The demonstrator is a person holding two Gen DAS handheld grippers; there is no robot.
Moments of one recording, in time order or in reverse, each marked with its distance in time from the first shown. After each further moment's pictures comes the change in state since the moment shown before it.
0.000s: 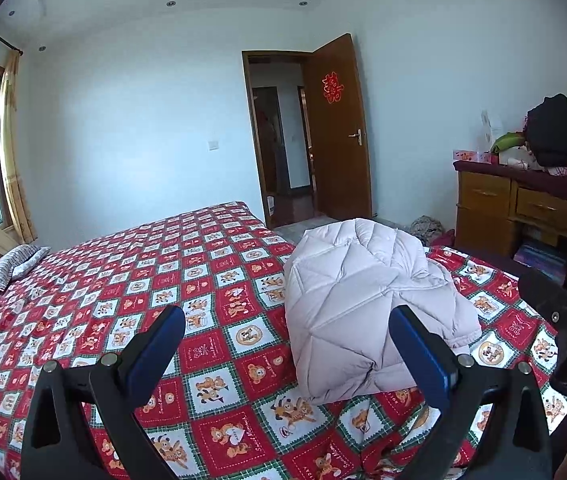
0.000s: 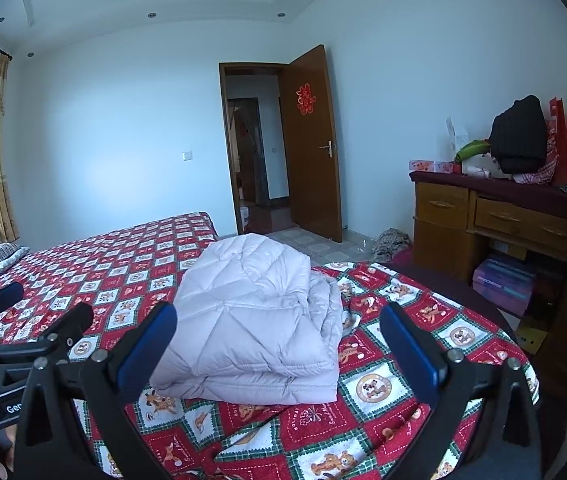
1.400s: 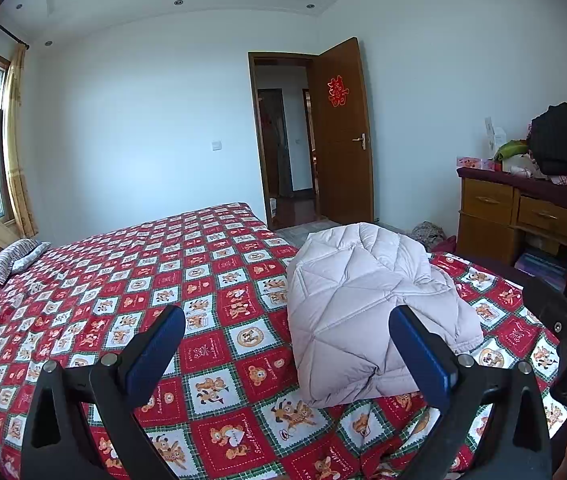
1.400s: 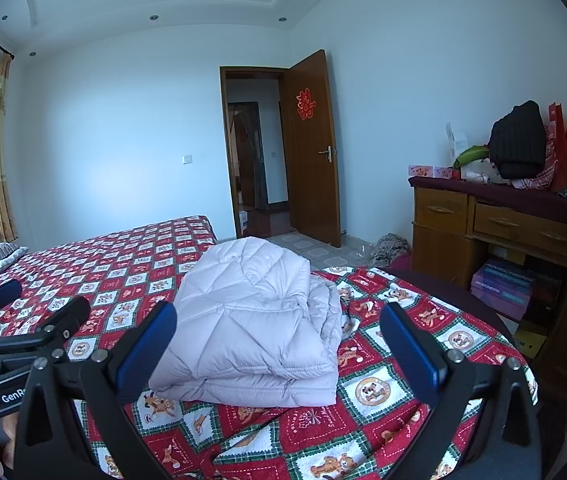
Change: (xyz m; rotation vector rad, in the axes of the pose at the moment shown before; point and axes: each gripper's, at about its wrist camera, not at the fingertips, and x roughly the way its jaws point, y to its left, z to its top) left arm -0.004 0.005 0.003 -0.025 -0.005 0.004; right arm 0.000 0.000 0.003 -0.012 -0.017 -0.003
